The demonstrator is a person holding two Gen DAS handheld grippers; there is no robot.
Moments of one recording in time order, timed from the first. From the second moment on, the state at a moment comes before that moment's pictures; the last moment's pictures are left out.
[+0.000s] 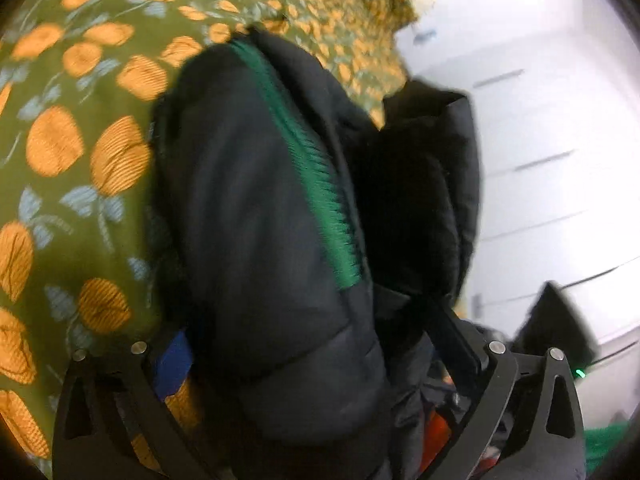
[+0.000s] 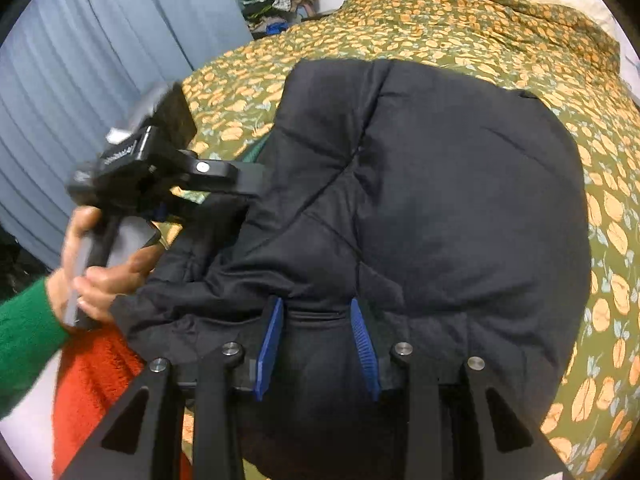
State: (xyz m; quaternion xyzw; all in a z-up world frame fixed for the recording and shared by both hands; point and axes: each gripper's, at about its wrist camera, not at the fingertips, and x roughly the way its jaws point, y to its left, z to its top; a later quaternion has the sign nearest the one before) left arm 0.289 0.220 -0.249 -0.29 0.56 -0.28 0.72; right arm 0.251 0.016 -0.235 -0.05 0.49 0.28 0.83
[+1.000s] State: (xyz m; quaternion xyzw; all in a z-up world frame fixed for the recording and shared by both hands) left arm 0.275 0.197 -0.251 -0.20 0.60 -0.26 0.73; right arm 0.235 -0.171 -0.263 0.24 0.50 0.23 0.80
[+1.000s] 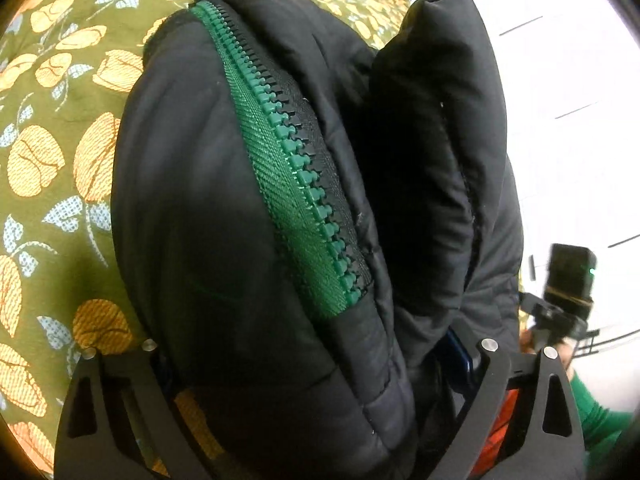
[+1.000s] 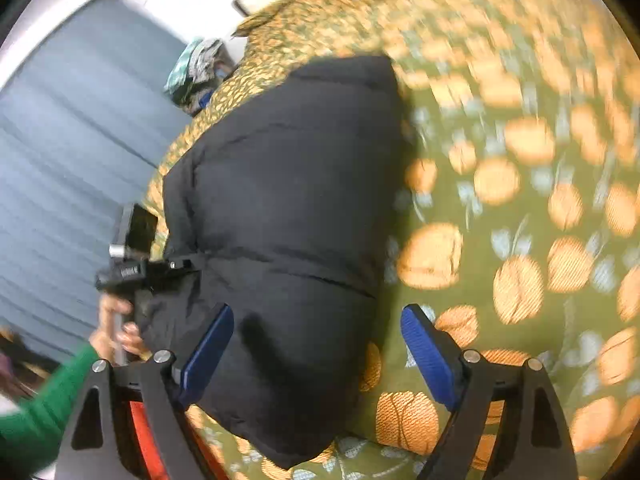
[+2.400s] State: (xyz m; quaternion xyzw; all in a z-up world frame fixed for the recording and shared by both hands) left arm 0.345 0.041 -0.158 -0.08 0.51 -0.20 0.83; right arm 0.375 -0.269 -0.241 0.21 0.42 0.17 0.87
